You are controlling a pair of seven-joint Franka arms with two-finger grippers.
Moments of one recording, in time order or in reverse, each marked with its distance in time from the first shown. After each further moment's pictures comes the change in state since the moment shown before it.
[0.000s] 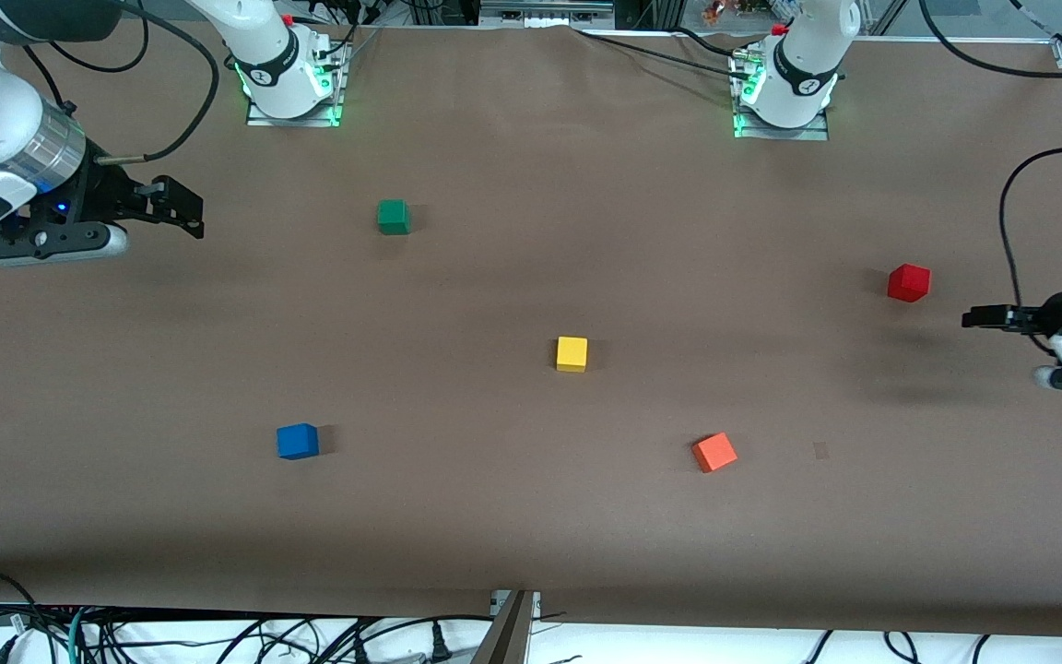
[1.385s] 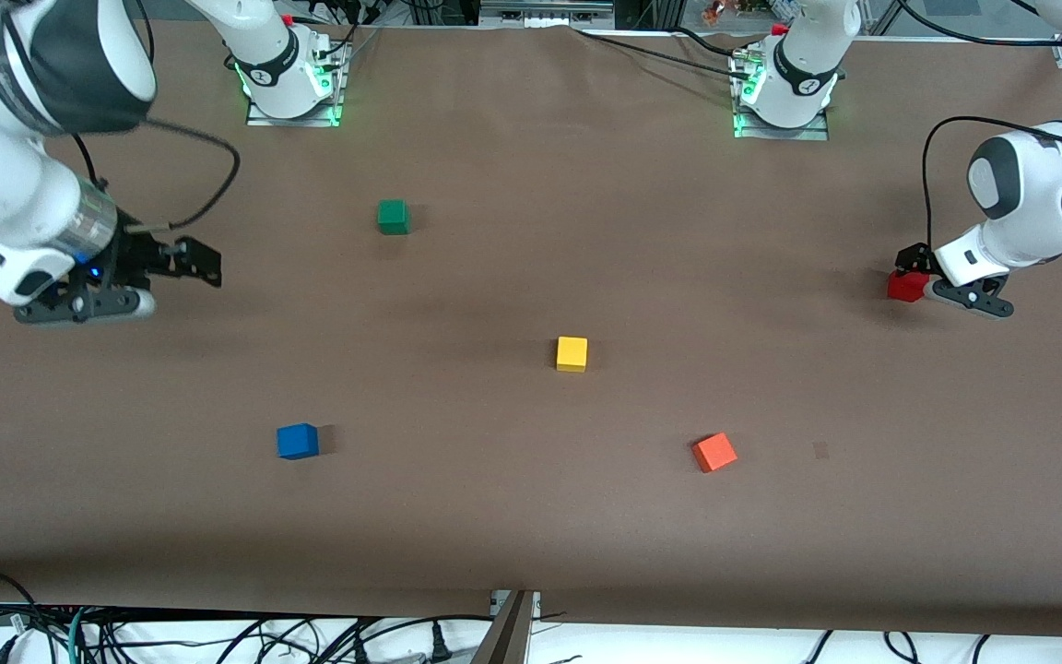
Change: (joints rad) left arm 0.112 -0.225 -0.004 -0.790 0.082 0.756 0.228; right arm -0.008 0.148 -0.013 -0.013 0.000 0.164 -0.025
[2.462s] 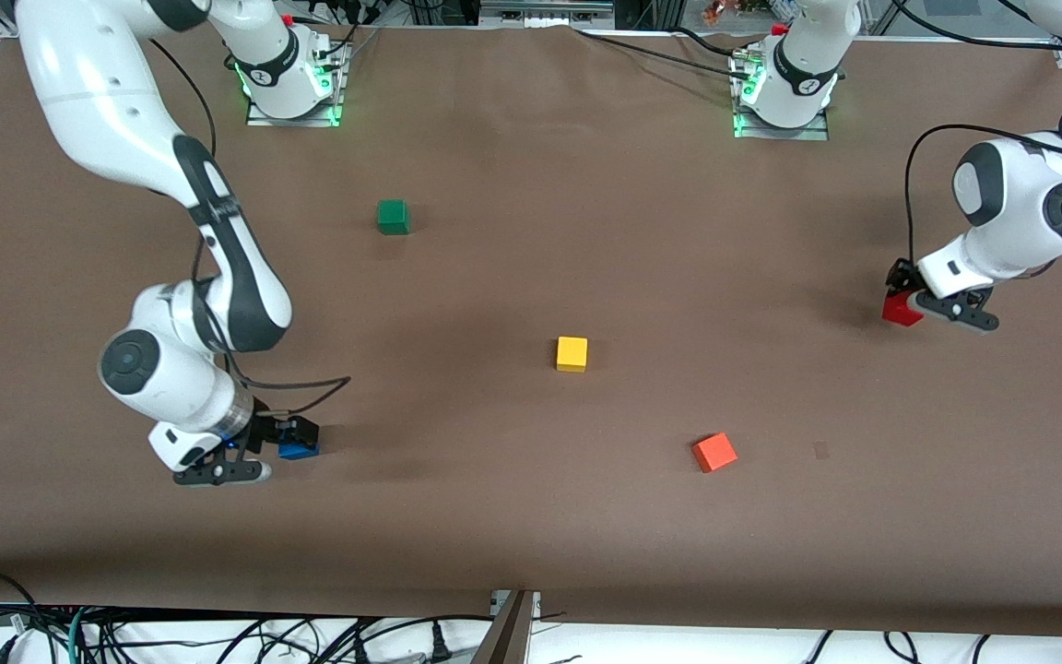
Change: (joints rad) left arm 0.036 -0.020 -0.225 0.138 -0.001 -0.141 -0.186; right arm 0.040 0.654 0.004 0.262 -0.030 0.624 0.046
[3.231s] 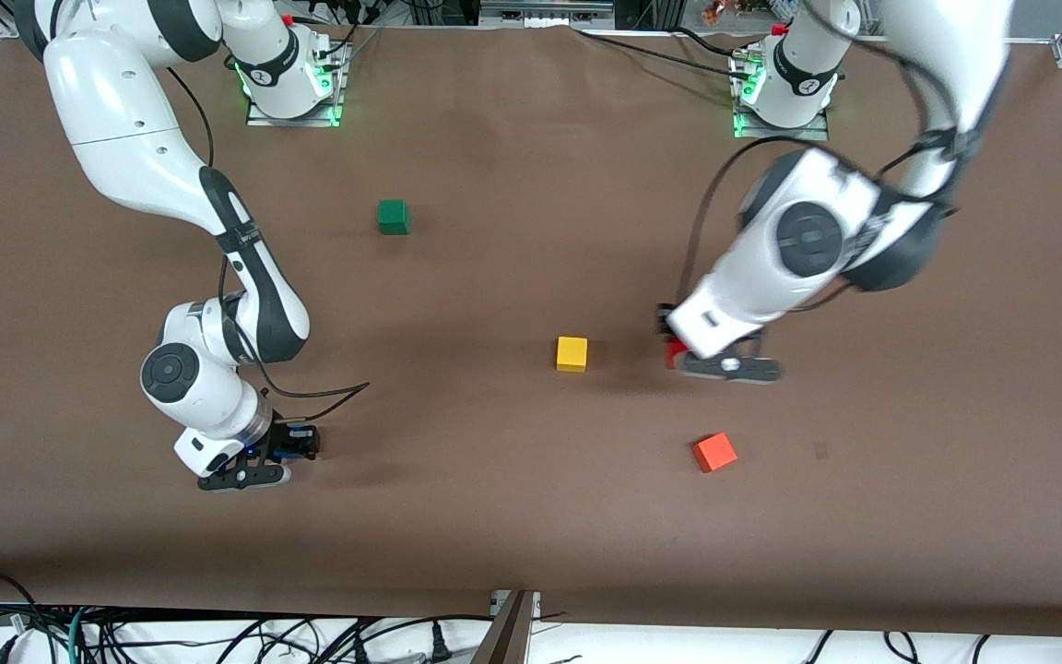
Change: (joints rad) left arm -0.498 0.380 -0.283 0.745 0.000 -0.363 -0.961; right arm 0.000 0.054 -0.003 -0.004 -0.063 0.044 0.000
